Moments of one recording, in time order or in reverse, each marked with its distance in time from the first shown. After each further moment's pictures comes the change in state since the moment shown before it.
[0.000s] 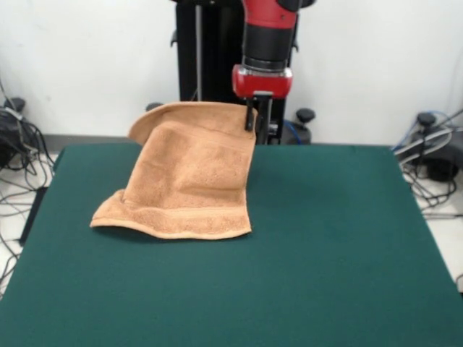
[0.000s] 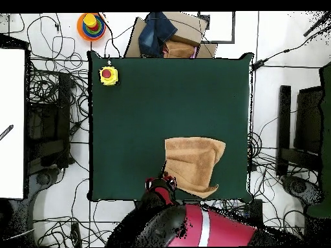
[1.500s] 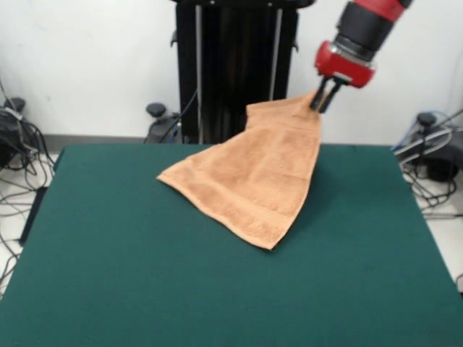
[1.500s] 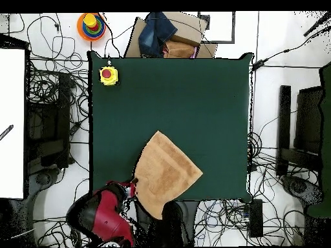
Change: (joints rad) arm 0.849 -0.109 -0.168 0.018 0.904 0.187 0.002
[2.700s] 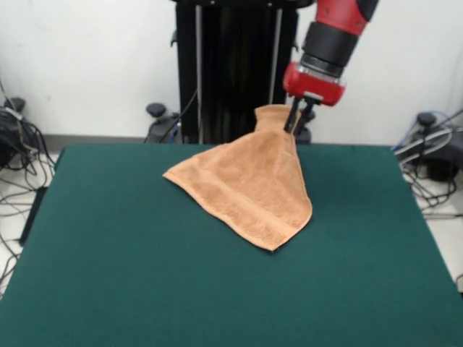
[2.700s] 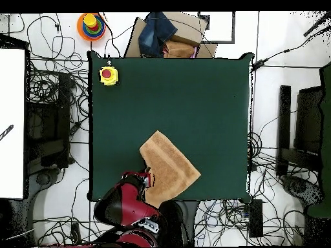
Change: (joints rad) arm -0.329 0.077 0.024 -0.059 -0.494 -0.181 0.172
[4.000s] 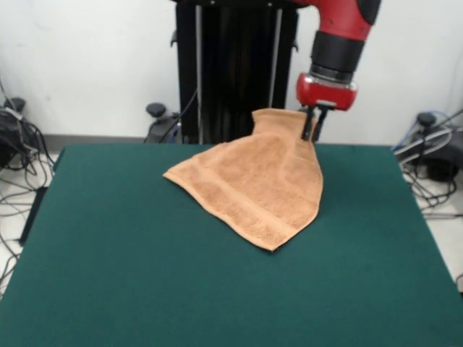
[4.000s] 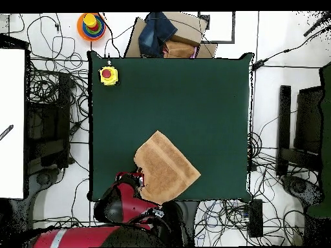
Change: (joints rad) arm -0.081 0.029 0.113 -0.003 -0.095 0.000 0.068
